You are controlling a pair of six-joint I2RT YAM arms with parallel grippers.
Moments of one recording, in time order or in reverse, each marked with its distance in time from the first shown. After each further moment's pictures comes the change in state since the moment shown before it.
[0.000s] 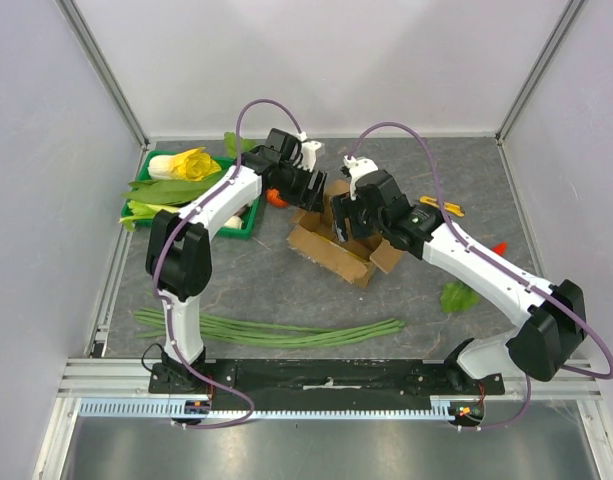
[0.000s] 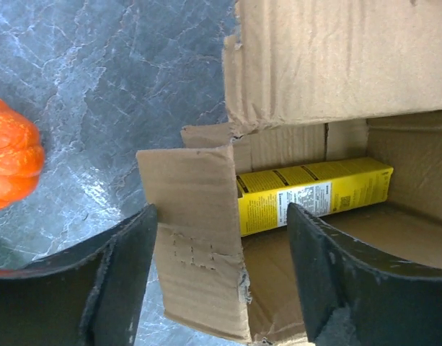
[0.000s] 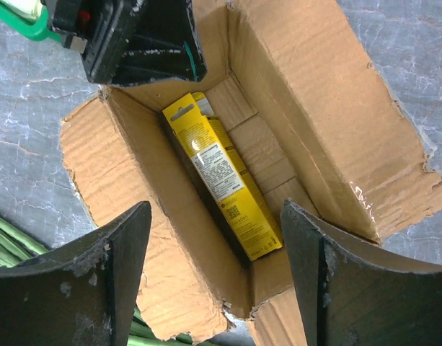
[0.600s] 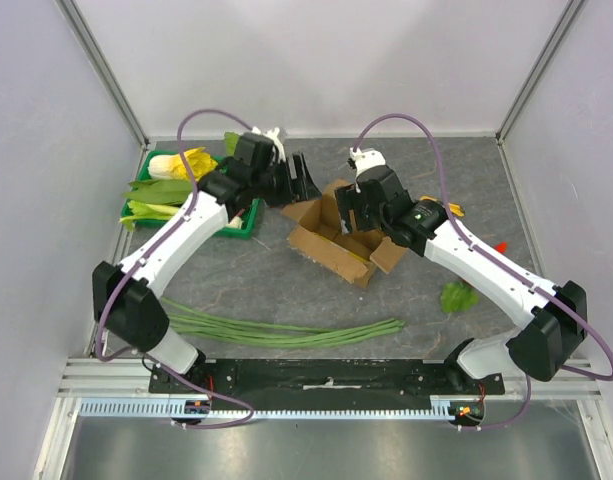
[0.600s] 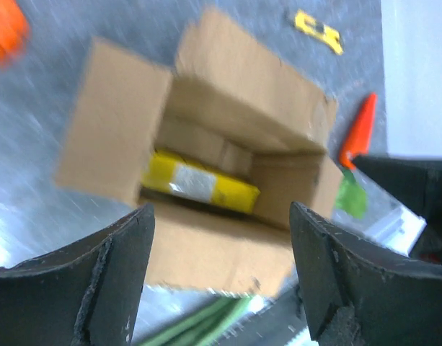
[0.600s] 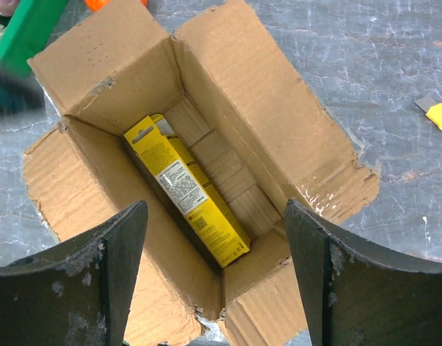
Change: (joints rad) left arm -0.027 -0.388 -0.199 0.095 -0.183 -0.534; right arm 0.000 0.000 0.054 -0.034 0.141 -0.007
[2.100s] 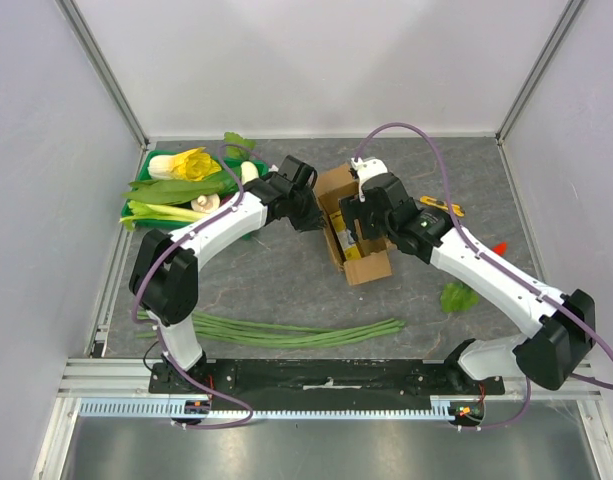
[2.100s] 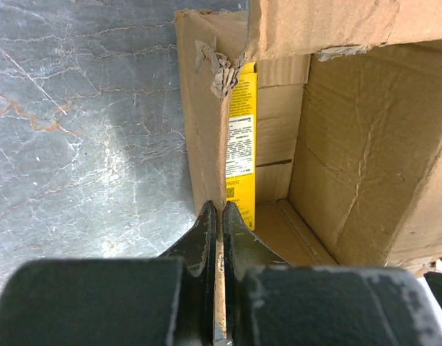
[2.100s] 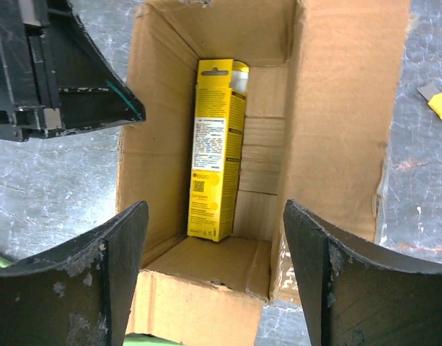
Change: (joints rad) left arm -0.127 0.191 -0.068 -0.011 -0.115 -0.463; right arm 0.000 -0.050 -0.063 -0.028 -0.005 -0.031
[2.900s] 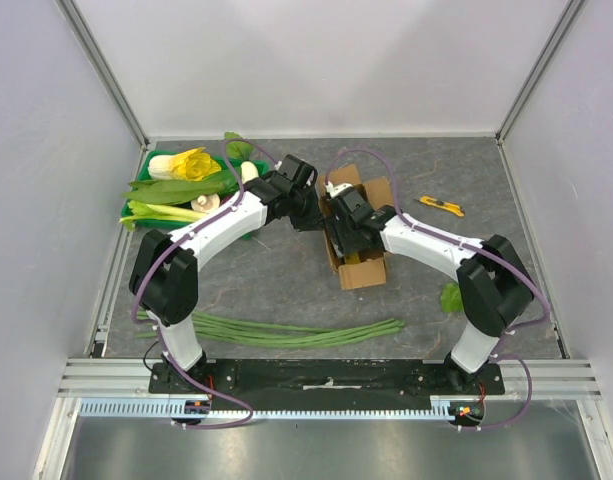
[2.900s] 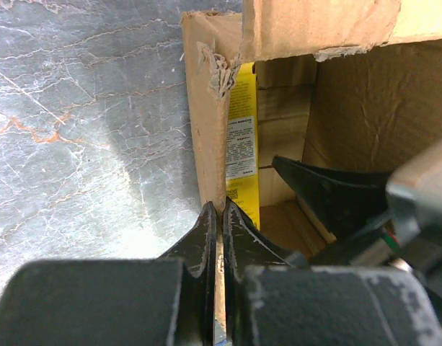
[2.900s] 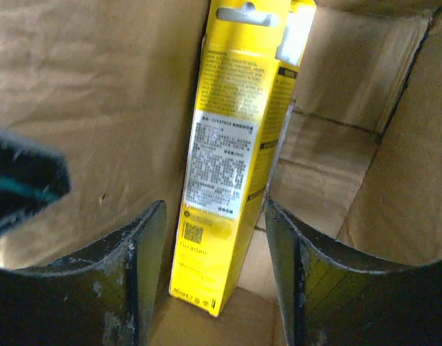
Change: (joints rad) left arm 0.000 0.002 0.016 0.001 0.035 0.140; right arm 0.000 0.343 -0.010 0.075 -0.046 0.005
